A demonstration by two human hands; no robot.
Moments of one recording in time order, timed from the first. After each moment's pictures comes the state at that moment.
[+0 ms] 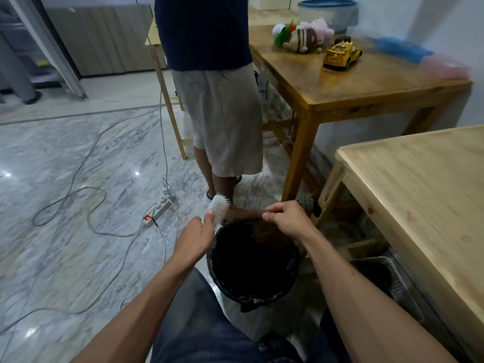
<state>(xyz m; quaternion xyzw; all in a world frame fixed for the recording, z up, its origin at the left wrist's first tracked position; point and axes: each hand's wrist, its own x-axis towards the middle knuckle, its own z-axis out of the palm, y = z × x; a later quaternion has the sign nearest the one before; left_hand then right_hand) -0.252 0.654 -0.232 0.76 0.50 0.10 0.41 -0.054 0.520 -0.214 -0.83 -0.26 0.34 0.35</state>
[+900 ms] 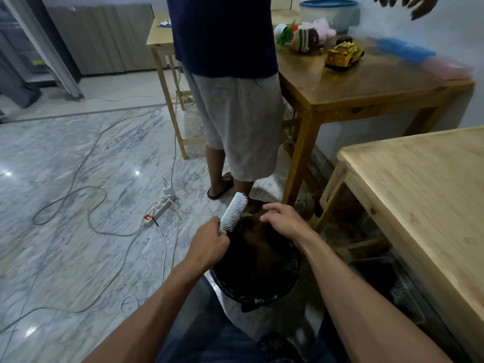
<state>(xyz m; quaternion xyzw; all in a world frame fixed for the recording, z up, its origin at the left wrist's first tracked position) -0.243 0.634 -0.224 0.84 0.42 0.07 0.34 -0.066 0.529 -0.221 -0.80 -0.21 0.39 0.41</state>
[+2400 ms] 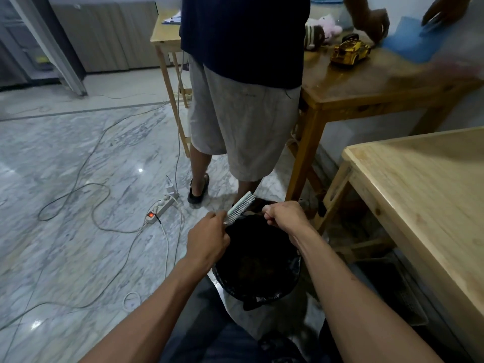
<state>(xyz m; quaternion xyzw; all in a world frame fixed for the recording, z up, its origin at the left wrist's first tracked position) -0.246 0.638 -0.225 0.92 0.35 0.10 0.16 -0.074 0.542 -0.223 -0.78 -0.08 0.36 0.50</state>
